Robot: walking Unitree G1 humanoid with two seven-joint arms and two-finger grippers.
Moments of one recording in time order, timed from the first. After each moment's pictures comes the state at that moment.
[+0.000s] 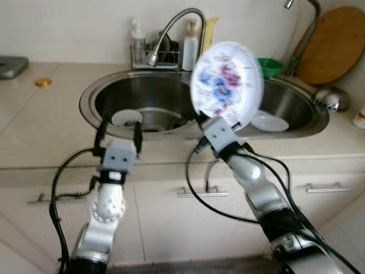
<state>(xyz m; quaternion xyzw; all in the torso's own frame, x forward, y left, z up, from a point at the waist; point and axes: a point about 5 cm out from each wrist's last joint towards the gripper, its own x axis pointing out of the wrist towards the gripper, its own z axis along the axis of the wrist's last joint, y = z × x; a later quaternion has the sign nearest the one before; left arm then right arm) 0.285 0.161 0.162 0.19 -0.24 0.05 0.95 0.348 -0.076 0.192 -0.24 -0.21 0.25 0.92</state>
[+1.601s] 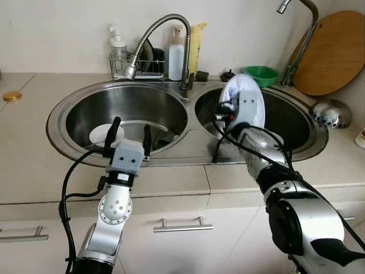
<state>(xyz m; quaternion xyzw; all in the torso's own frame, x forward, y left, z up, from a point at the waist) 0.288 0.146 0.156 0.18 -0.23 0.01 0.96 0.407 -0.135 0.169 0.09 0.07 0.09 0.99</state>
